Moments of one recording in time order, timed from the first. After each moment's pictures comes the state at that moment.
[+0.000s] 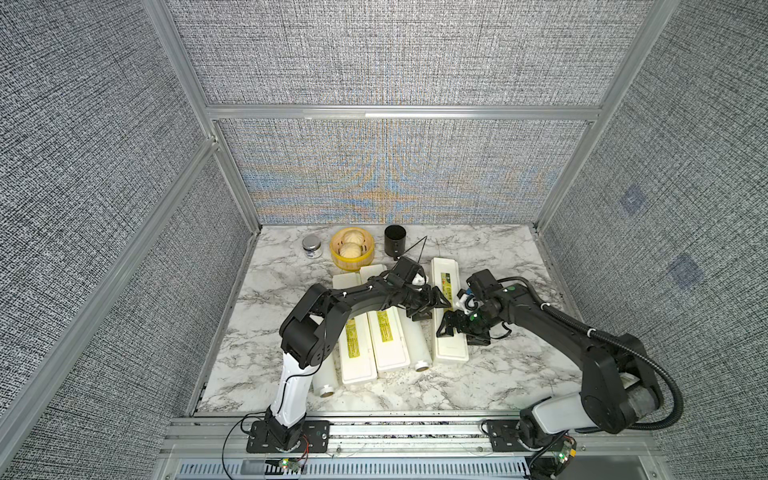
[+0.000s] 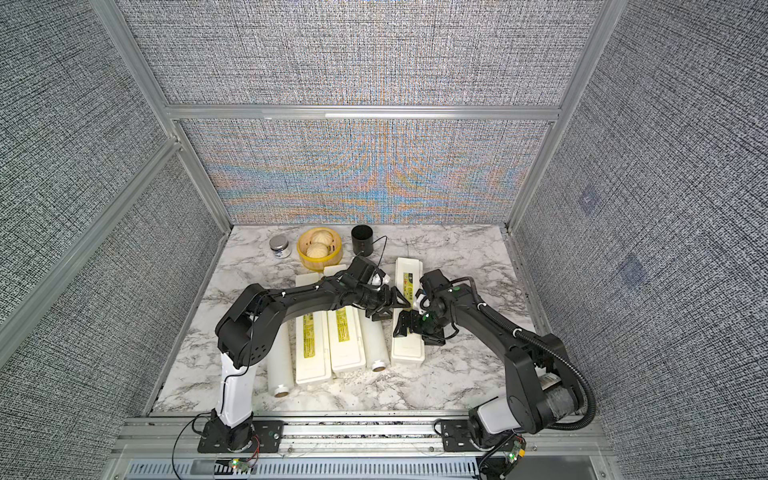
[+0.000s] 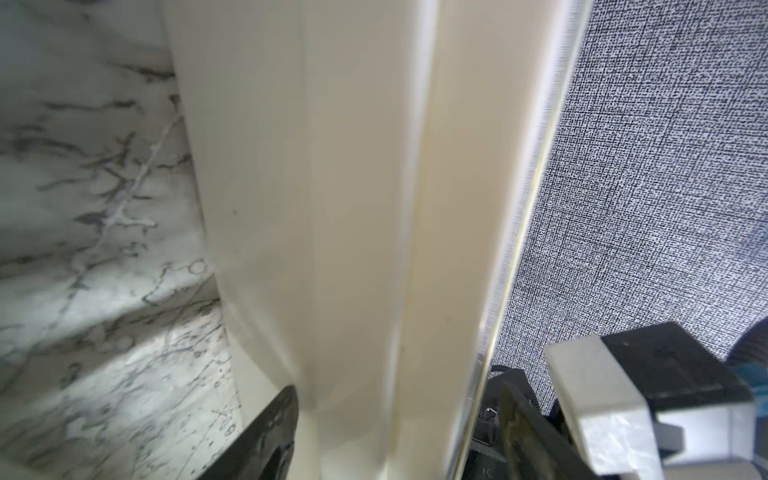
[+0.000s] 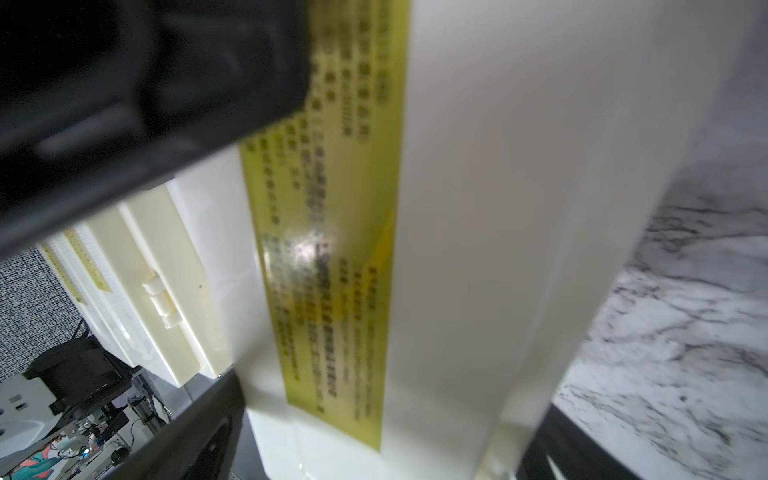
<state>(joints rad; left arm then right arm) -0.76 2.08 1.37 -0.15 0.71 -1.01 0.40 1.46 0.96 -0.85 -0.43 0.45</state>
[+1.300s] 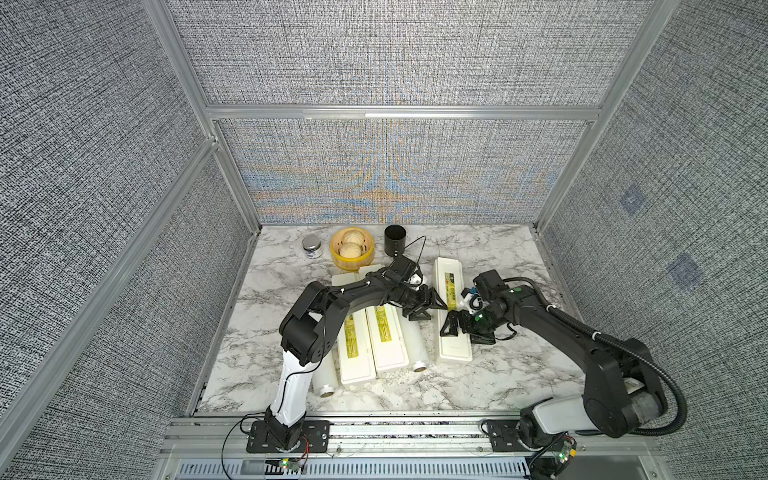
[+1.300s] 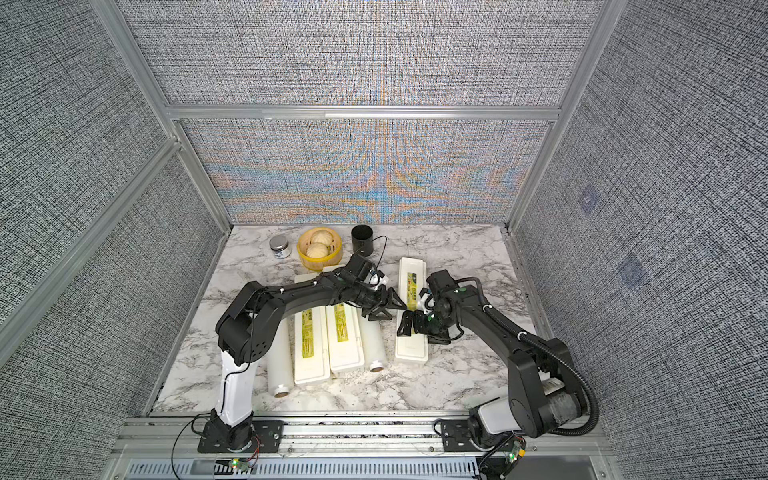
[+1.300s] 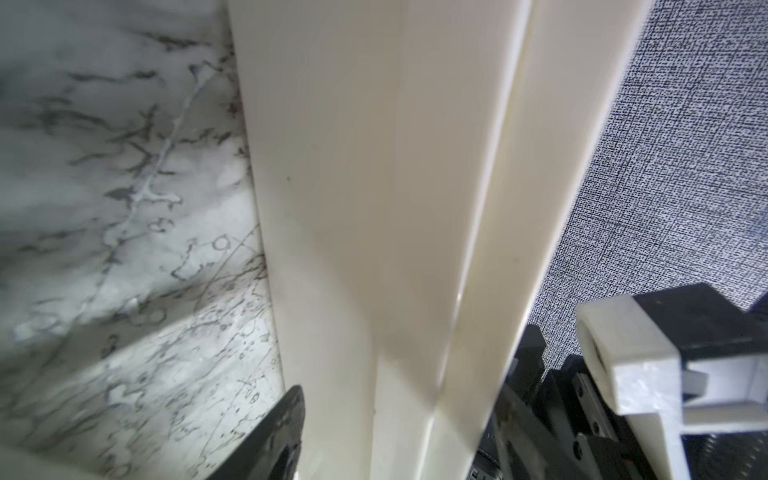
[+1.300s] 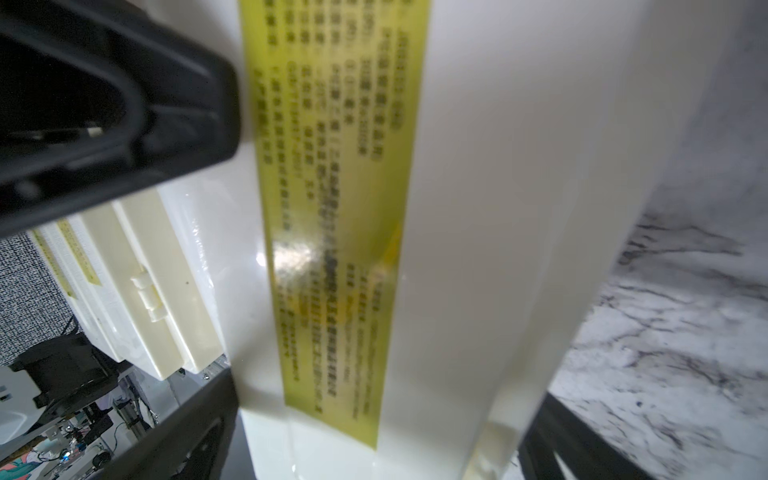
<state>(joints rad) -0.72 2.10 1.42 -0.29 0.77 -0.90 0.35 1.43 0.93 -0.84 -0.45 0.38</state>
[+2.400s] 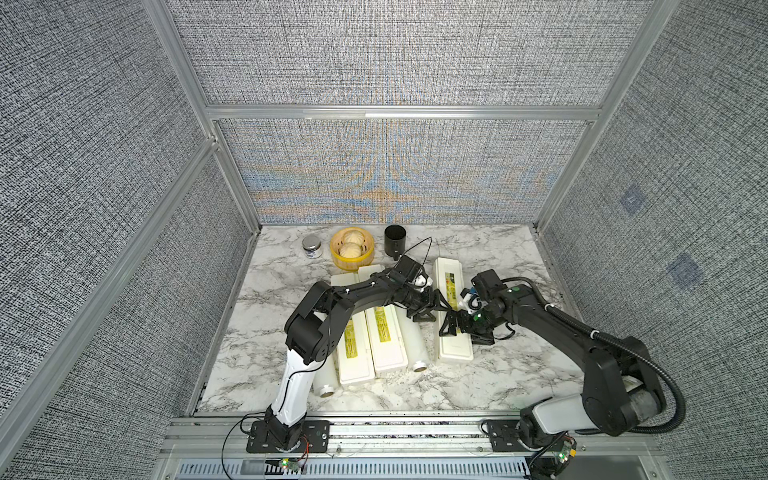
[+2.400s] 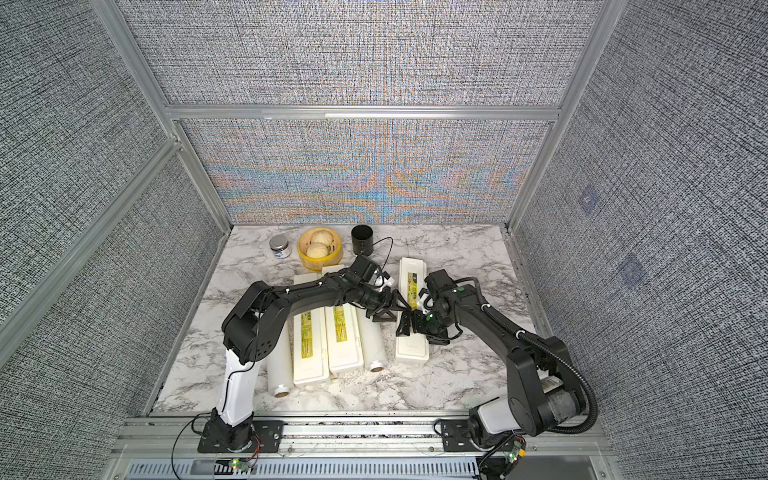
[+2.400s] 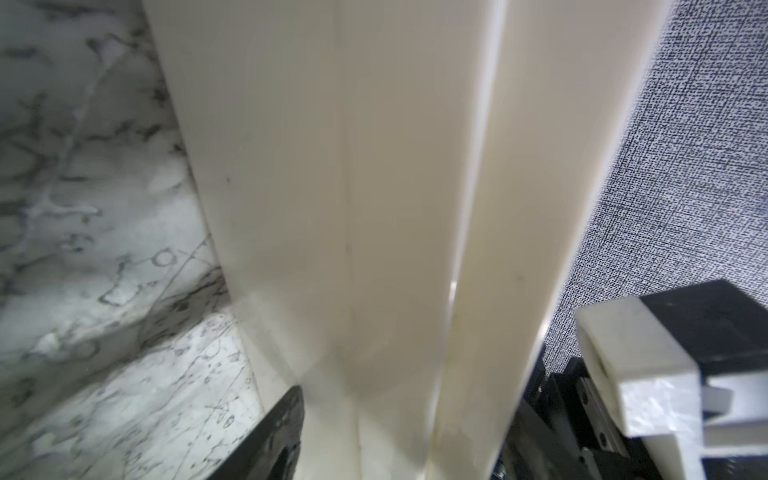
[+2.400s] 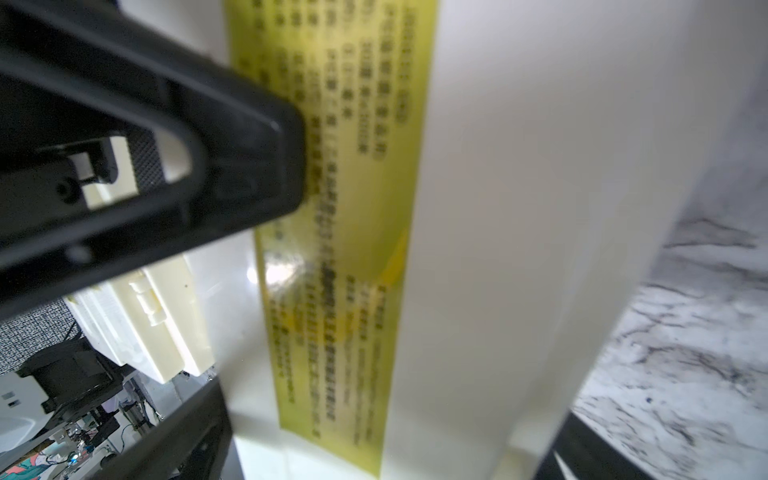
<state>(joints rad) -0.74 2.14 1.44 -0.27 0.80 -0.89 0.36 1.44 0.94 -0.85 -0.45 0.41</state>
